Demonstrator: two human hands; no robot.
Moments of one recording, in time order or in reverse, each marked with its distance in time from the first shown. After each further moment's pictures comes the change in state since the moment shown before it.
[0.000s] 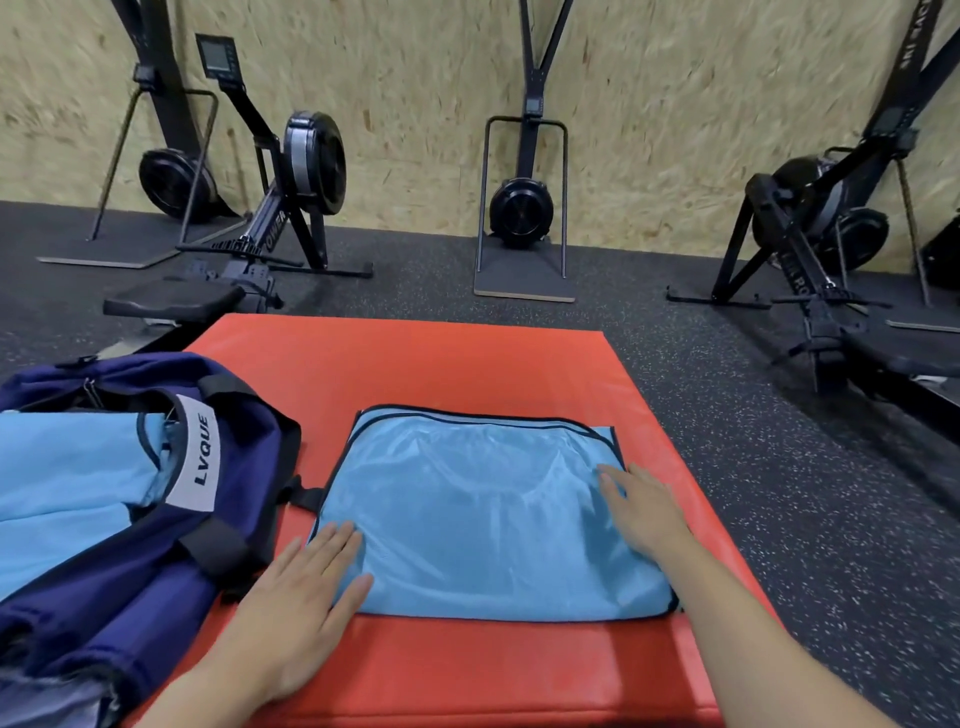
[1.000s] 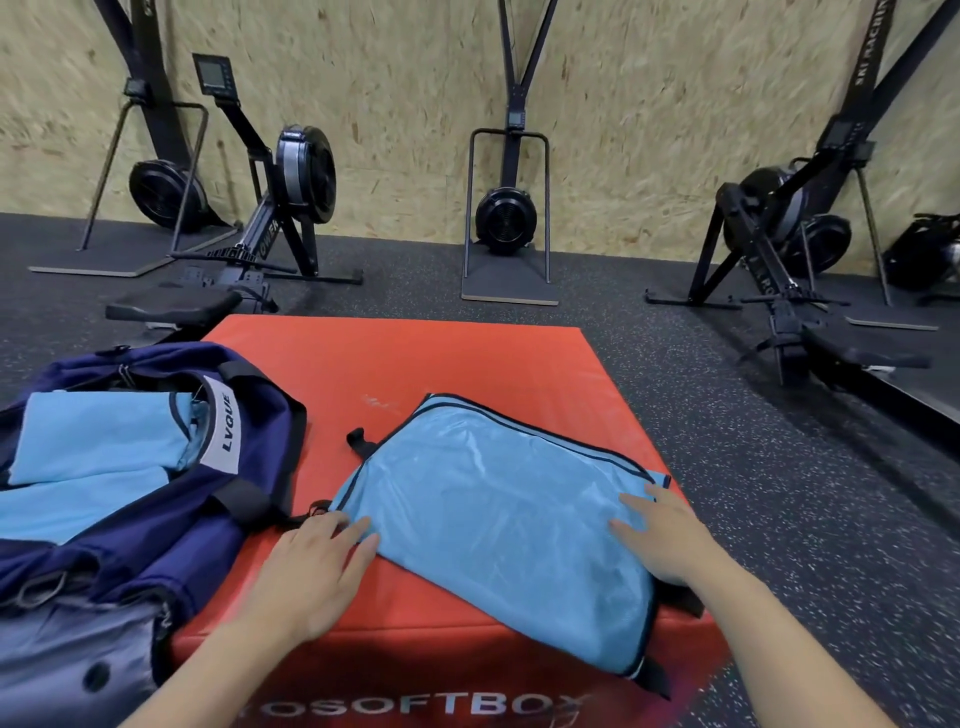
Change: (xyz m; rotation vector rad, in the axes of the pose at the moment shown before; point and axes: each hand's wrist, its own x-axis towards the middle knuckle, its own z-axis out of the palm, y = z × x) left_hand -0.028 0.024 -0.014 -0.014 0.155 -0.043; right_hand -0.125 0.018 -0.045 -0.126 -0.116 0.051
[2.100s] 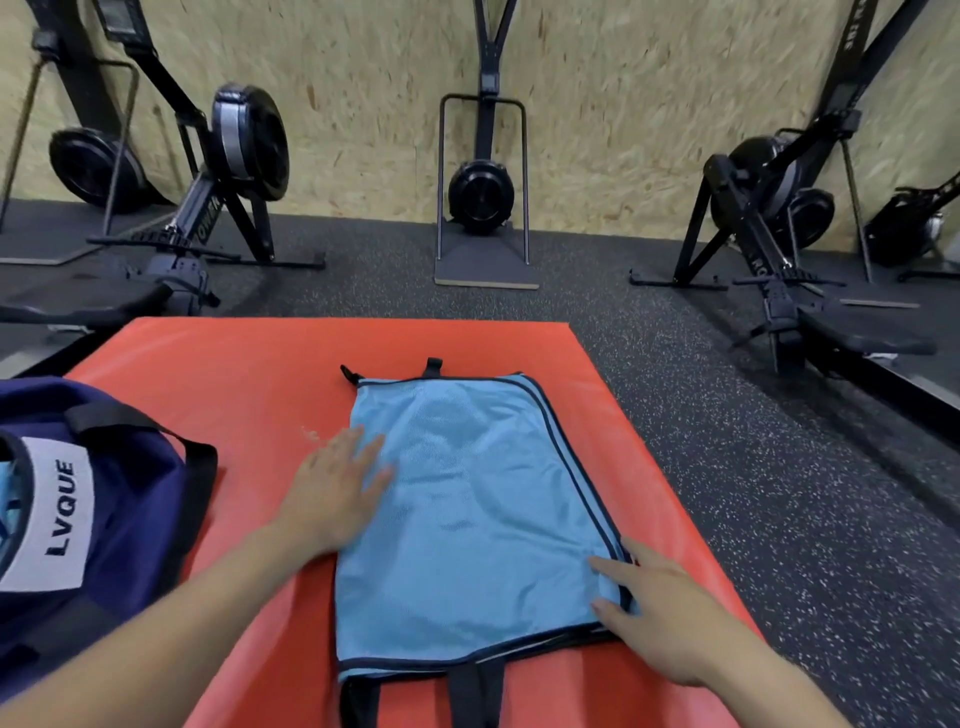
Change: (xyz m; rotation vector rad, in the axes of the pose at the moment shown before) left_hand 0.216 0.021 0.040 -0.034 -0.176 -0.005; right_hand 0.054 -0.008 0.011 -0.027 -0.147 -0.116
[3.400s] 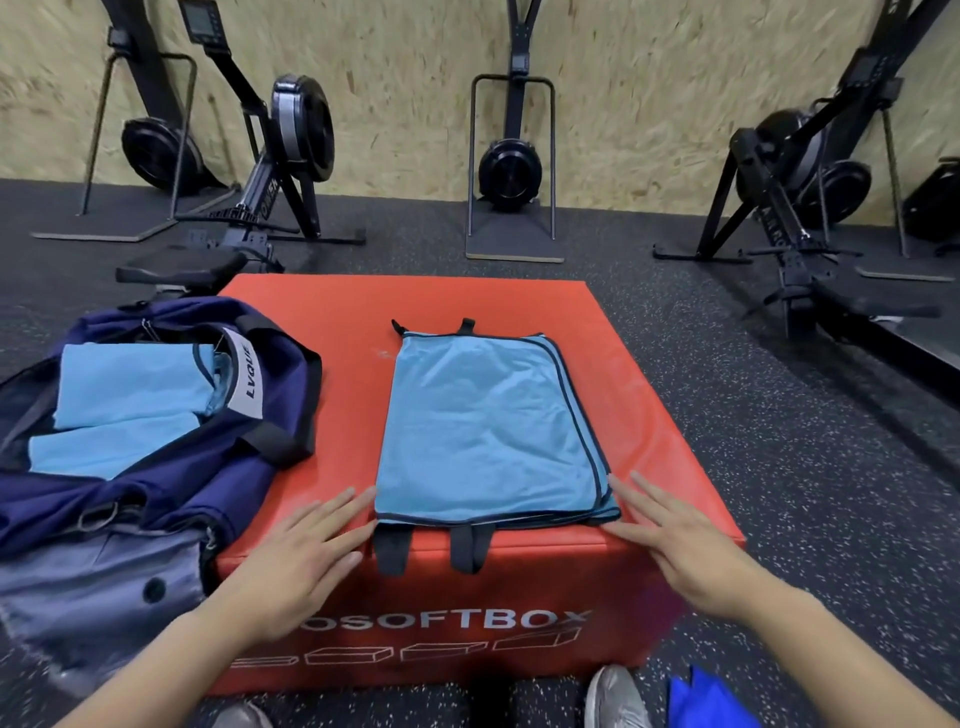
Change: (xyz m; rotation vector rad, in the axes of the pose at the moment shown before) left_hand -0.282 -0.068 0.010 0.091 0.112 0.446; right_hand -0.111 0.051 0.054 -0.239 0.194 -0.506
